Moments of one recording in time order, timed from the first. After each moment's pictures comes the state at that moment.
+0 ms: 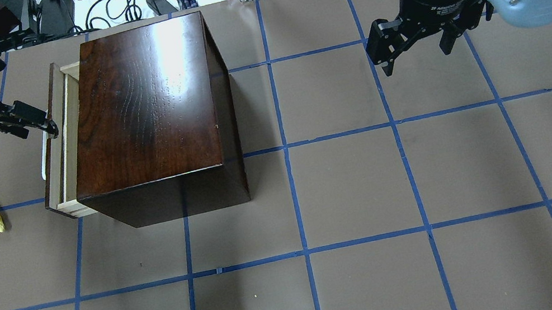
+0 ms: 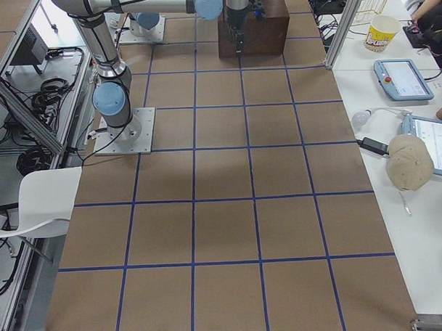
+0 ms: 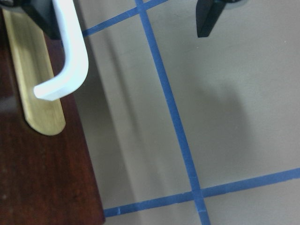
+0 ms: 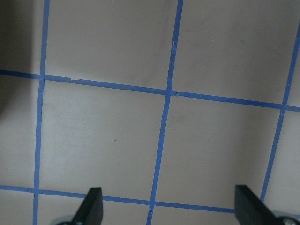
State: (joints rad) left arm -1.07 -2.07 -1.45 -1.34 1.33 0.78; right arm 1.62 -1.53 1.60 -1.63 -1.60 -0.09
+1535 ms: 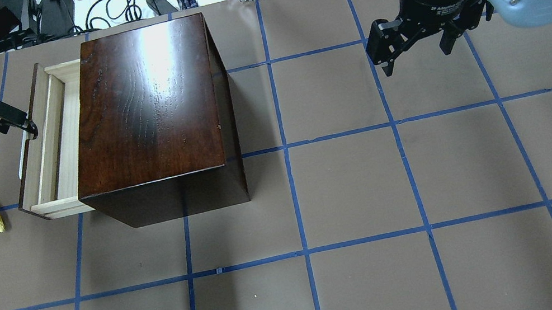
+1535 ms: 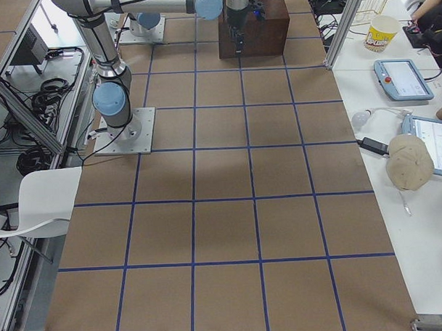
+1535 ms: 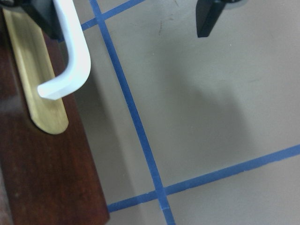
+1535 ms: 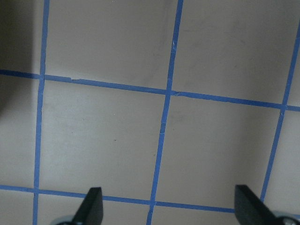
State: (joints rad) left arm -1.05 -2.11 -1.37 -1.35 1.38 0.88; right arm 1.62 -1.53 1.60 -1.63 -1.60 -0.09
